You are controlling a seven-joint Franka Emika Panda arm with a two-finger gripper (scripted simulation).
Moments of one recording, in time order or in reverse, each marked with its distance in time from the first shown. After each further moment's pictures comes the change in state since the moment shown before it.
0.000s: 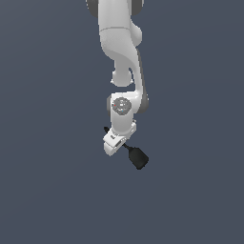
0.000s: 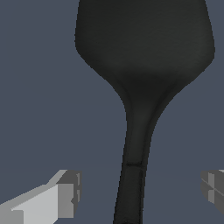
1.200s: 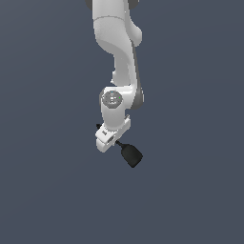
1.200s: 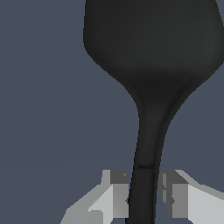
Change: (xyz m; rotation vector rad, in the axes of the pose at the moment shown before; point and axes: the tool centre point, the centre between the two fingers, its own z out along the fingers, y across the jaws) arm -0.026 0.017 -0.027 0.004 -0.001 -0.004
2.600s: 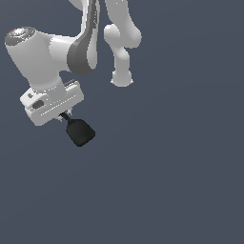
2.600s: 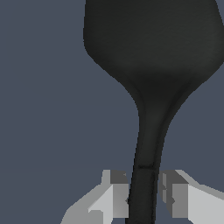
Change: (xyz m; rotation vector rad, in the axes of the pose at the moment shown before) arm -0.160 0.122 -0.178 -0.004 0.002 0.005
